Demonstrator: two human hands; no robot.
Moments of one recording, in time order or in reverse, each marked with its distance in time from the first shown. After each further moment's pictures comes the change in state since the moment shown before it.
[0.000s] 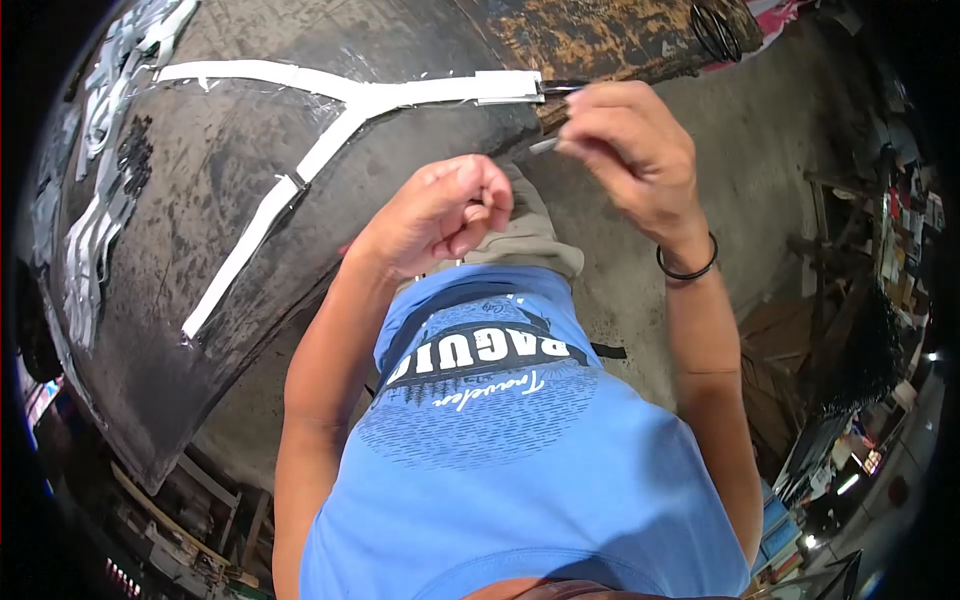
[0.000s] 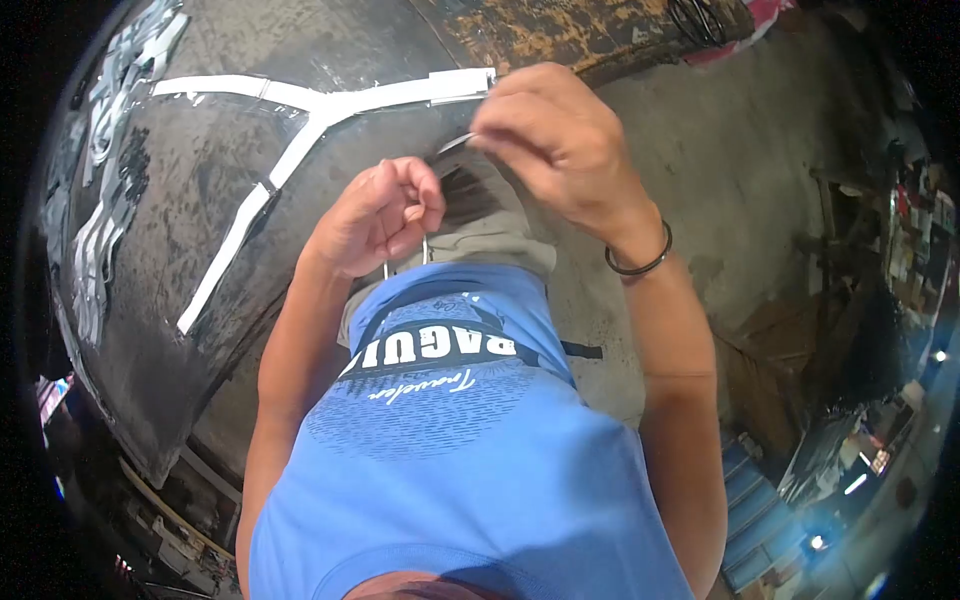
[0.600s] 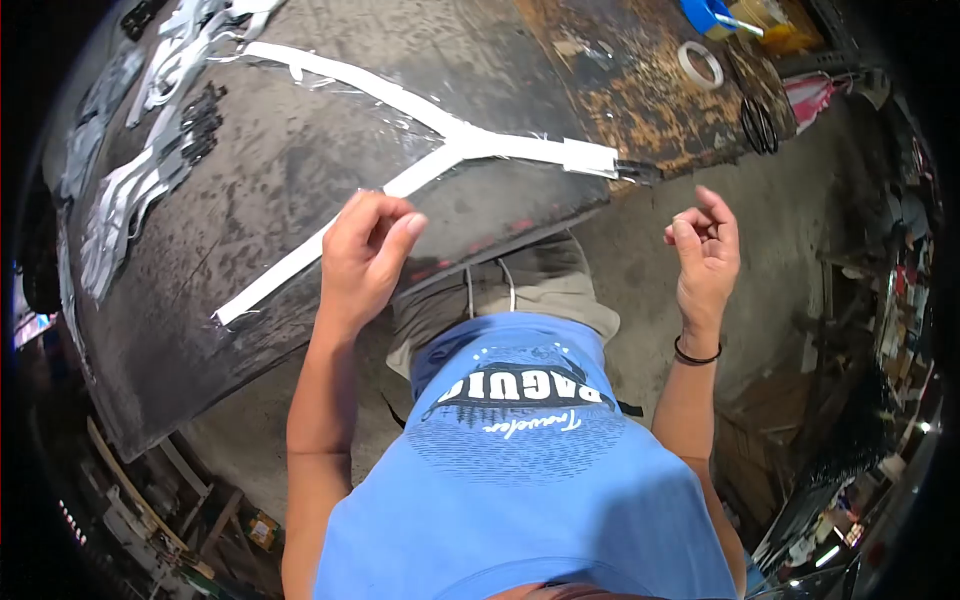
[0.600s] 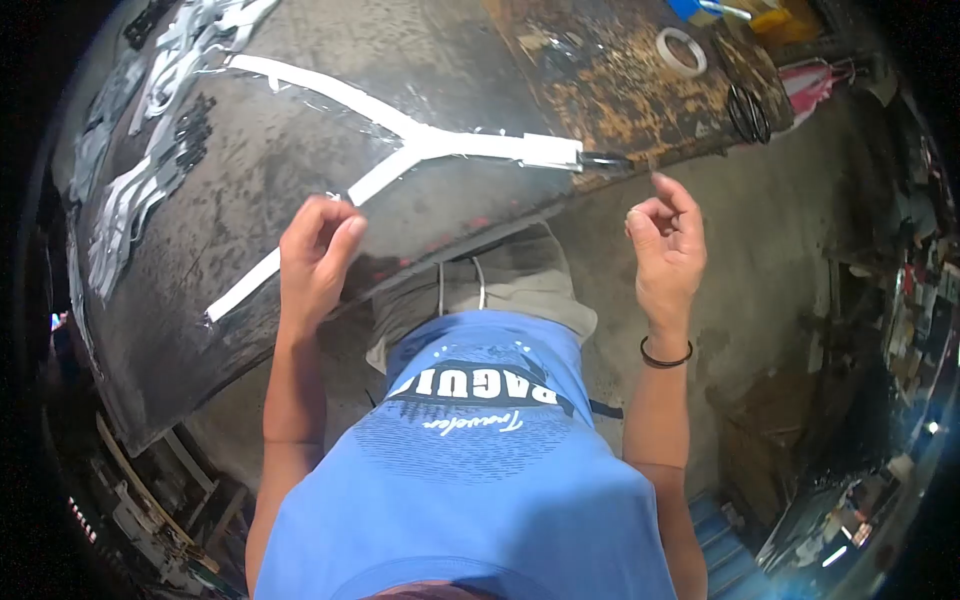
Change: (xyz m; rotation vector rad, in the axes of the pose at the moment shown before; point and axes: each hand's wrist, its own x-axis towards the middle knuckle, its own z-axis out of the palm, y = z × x) left_hand -0.097 0.037 -0.044 1.154 0.789 0.631; right_hand -0.049 0.006 0.019 0.455 0.408 0.598
